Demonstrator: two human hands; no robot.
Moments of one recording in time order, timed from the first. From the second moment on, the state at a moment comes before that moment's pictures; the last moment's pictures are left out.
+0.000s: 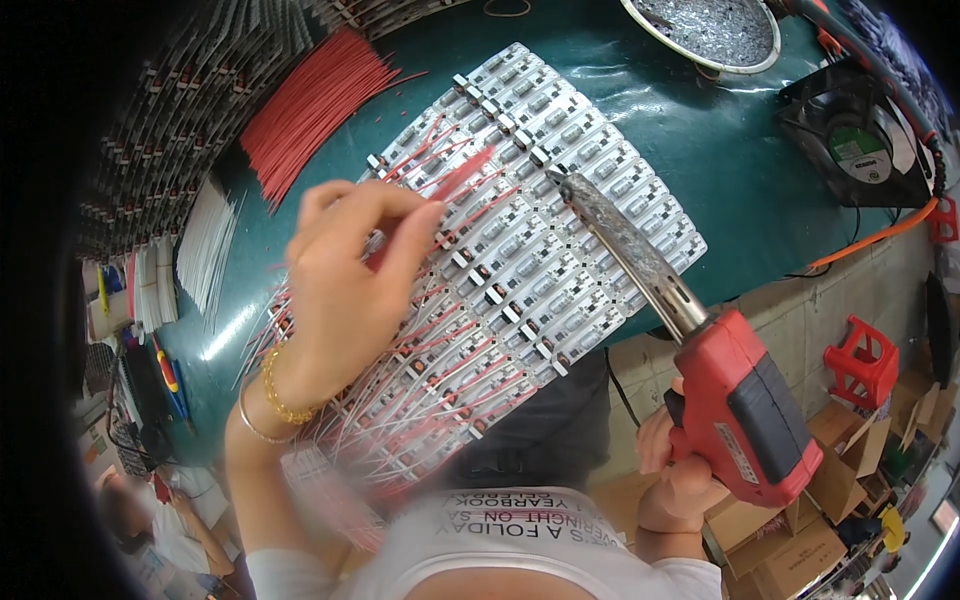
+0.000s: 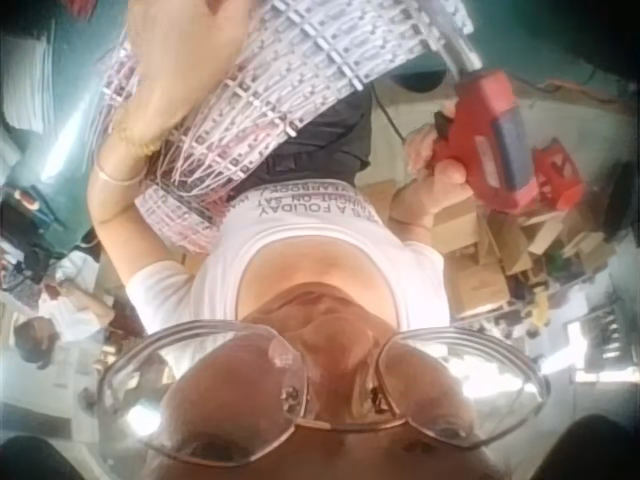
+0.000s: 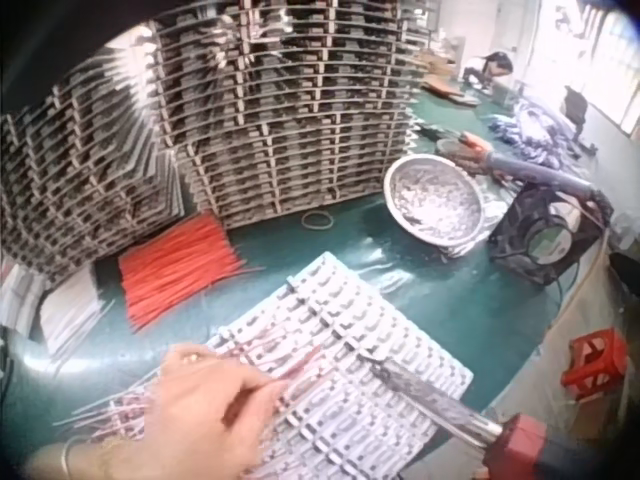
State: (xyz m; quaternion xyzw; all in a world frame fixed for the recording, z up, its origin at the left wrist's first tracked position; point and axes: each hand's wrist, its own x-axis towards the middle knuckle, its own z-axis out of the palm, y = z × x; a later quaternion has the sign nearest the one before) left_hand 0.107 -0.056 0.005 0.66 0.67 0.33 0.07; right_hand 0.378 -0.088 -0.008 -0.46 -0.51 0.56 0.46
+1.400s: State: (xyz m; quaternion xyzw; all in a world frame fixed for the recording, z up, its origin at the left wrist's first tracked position) left_hand 0.120 -0.051 -0.003 0.70 0.62 0.36 0.04; right_hand 0.390 -0.100 -0.011 -0.48 -0.49 0.56 0.47
